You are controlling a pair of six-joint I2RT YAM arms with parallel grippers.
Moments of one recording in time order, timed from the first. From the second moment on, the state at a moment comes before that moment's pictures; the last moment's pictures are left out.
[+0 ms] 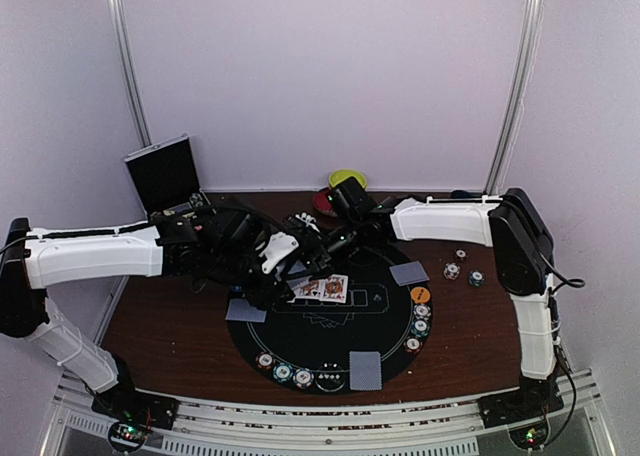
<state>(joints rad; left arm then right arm) -0.95 1.46 1.09 -0.49 -0.02 0.13 0.79 2.13 1.66 -0.34 -0.99 0.43</state>
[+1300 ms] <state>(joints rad) -0.95 1.47 1.08 -0.49 -0.05 0.13 0.71 2.10 1.71 -0.52 -1.03 0.30</state>
